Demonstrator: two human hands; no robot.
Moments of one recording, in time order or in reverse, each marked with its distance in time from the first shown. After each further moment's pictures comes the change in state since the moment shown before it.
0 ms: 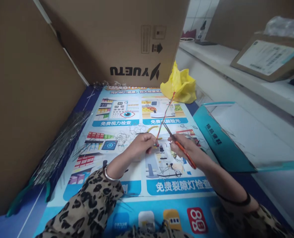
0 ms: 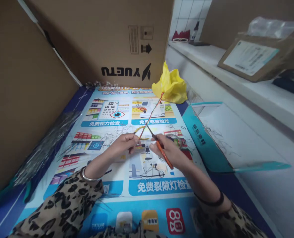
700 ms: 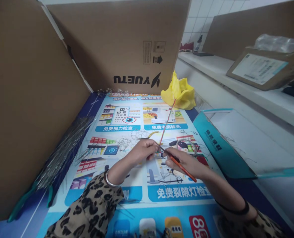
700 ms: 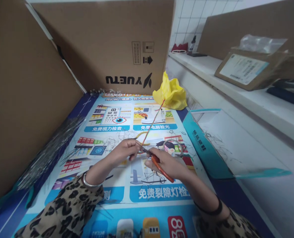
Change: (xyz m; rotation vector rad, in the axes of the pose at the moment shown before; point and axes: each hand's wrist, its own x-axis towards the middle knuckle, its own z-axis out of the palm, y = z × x) left_hand -0.006 0.009 0.000 0.039 -0.056 0.013; right_hand -0.005 0.001 0.006 -0.160 -0.265 -0.170
